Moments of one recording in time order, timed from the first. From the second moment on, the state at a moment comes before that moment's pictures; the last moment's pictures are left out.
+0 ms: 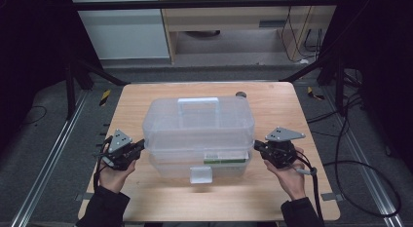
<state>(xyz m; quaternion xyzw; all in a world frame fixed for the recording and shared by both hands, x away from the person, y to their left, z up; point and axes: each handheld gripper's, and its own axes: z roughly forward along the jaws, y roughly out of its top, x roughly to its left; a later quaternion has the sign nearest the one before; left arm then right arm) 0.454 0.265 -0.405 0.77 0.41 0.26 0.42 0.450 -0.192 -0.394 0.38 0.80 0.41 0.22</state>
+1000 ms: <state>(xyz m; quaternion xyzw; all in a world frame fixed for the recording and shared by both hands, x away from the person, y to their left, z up) 0.492 0.326 -0.466 0.70 0.54 0.30 0.35 0.478 -0.266 -0.454 0.52 0.72 0.36 0.28</state>
